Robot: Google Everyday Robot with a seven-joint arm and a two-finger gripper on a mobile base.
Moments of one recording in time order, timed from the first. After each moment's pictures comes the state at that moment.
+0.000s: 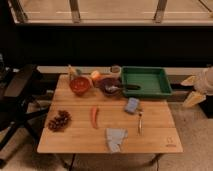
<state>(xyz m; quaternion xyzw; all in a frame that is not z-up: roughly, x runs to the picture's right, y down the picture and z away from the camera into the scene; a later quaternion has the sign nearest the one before) 0.381 0.031 0.633 -0.21 -0.07 0.13 0.97</state>
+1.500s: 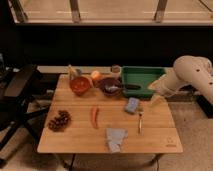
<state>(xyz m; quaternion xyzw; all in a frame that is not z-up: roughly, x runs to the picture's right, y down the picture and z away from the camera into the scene) 0.246 0.044 0.720 -0.25 -0.12 0.15 0.95</state>
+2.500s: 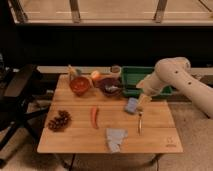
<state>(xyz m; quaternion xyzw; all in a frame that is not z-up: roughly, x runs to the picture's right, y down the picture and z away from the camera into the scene) 0.186 0.038 0.758 -0.23 -0.12 0.08 0.96</state>
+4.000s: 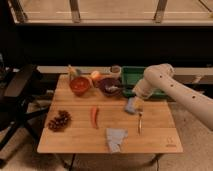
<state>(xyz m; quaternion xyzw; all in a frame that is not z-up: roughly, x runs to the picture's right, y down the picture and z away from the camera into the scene) 0.188 0.068 0.840 -0.26 -0.09 0.13 0.95</state>
